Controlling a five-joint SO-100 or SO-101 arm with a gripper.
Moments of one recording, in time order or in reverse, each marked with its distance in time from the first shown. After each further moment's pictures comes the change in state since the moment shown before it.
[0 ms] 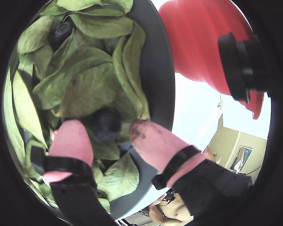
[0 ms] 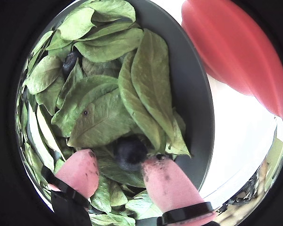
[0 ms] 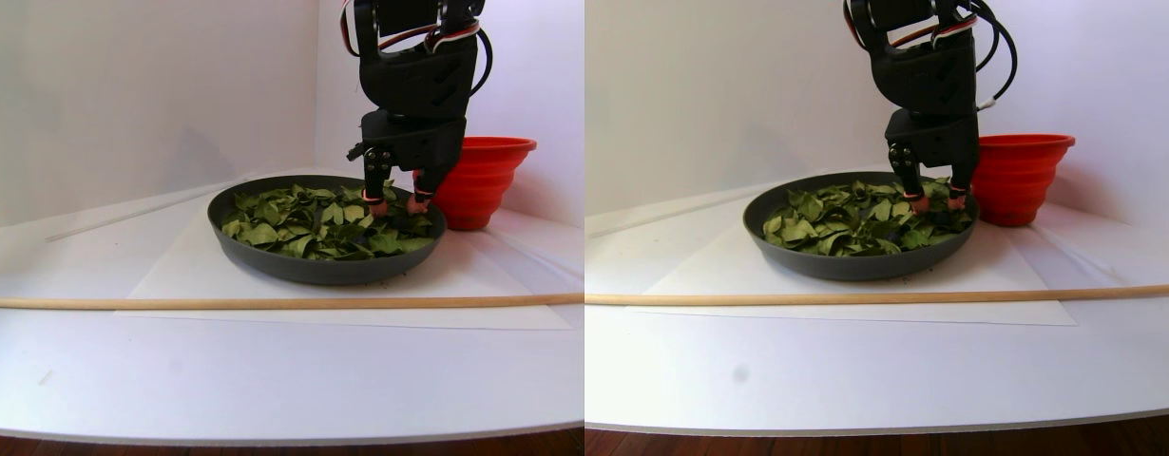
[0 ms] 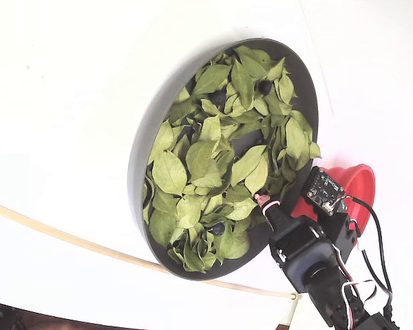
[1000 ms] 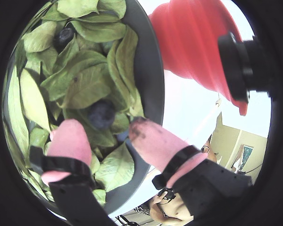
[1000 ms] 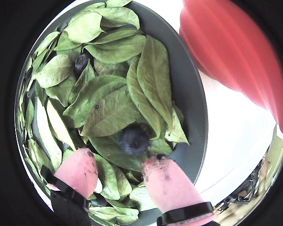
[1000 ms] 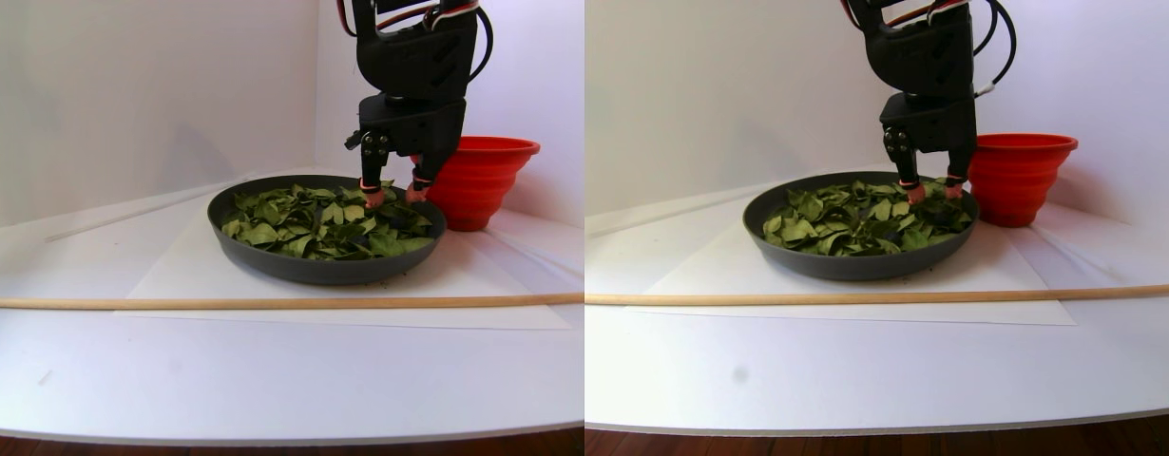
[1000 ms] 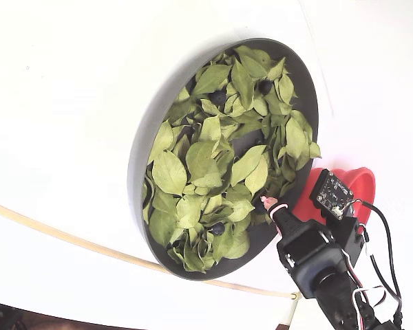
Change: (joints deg) arm -0.4 5.8 3.7 1.8 0.6
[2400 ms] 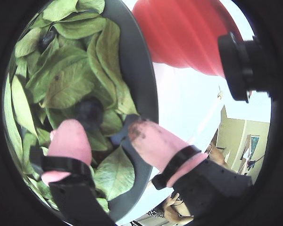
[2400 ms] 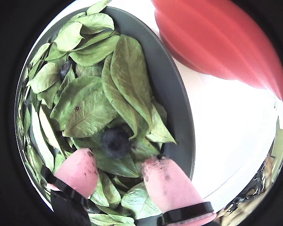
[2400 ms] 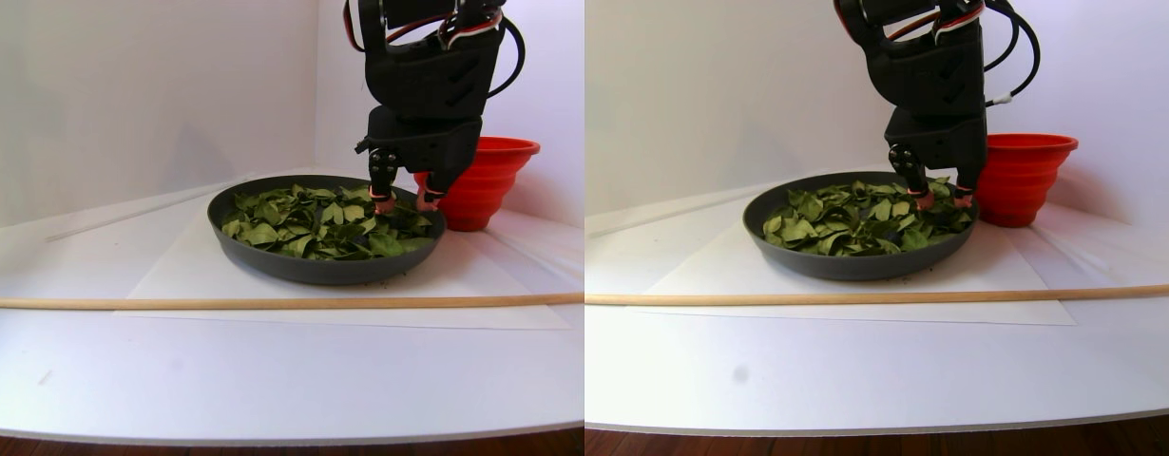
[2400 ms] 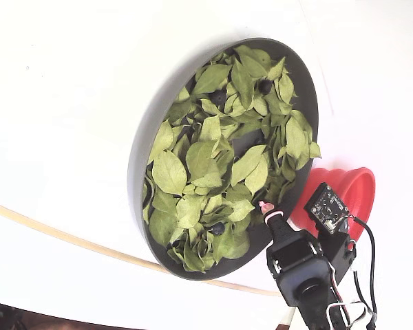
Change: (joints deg) arm 1.8 -4.3 6.4 -16.7 4.0
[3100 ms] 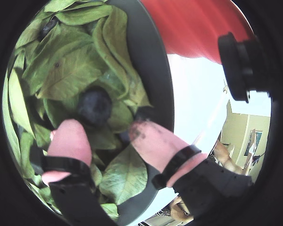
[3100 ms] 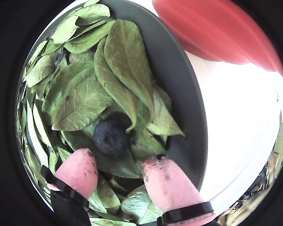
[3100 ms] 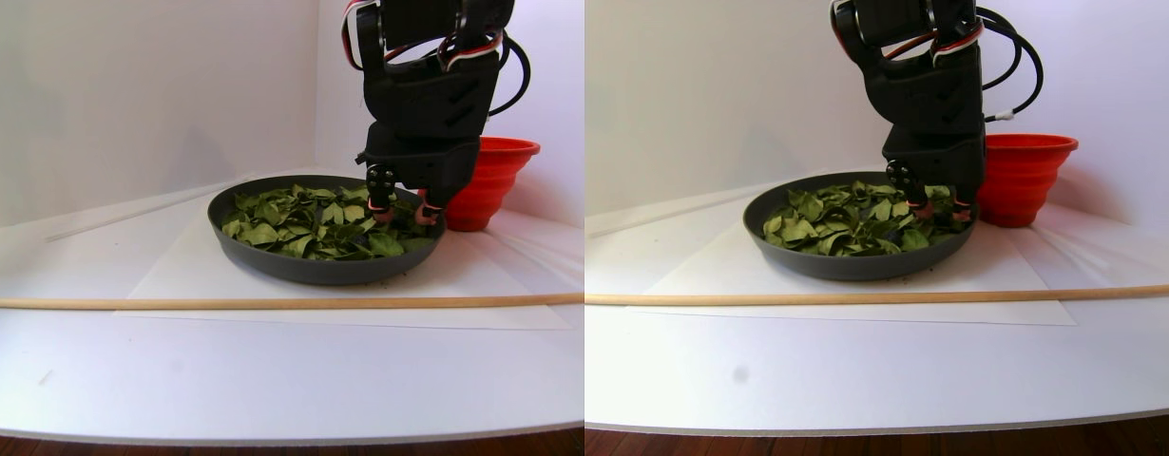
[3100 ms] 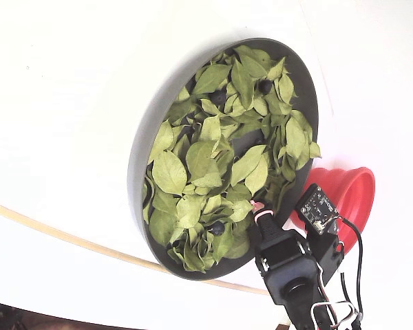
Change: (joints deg) arm -0.3 -5.0 -1.1 -4.4 2.5
